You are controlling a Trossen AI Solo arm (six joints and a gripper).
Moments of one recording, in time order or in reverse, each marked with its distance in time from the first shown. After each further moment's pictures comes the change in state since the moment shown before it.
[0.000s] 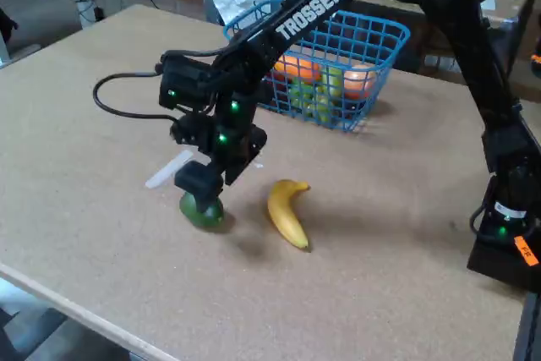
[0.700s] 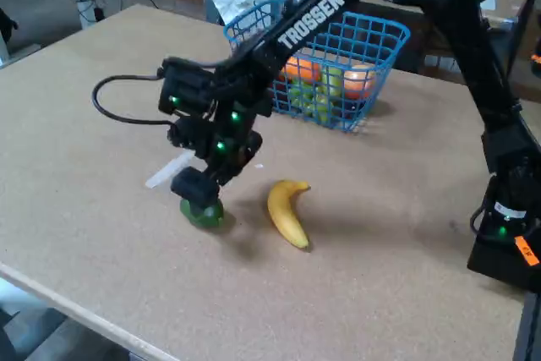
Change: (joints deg) arm 0.8 0.0 -4.2 8.4 3.6 -0.1
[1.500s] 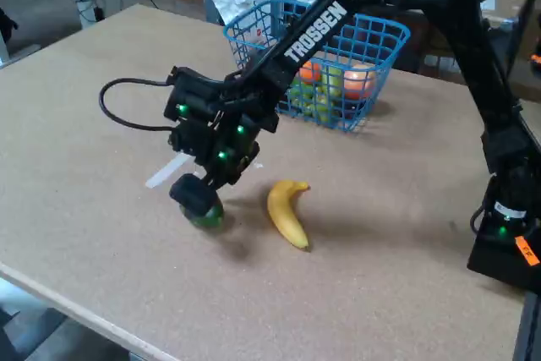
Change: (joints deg) arm 0.7 0.0 -4.4 10.4 1.4 0.2
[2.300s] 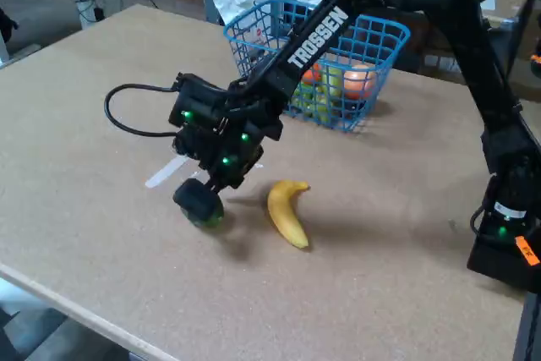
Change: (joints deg) arm 0.3 0.0 -2.7 3.6 2.7 0.2
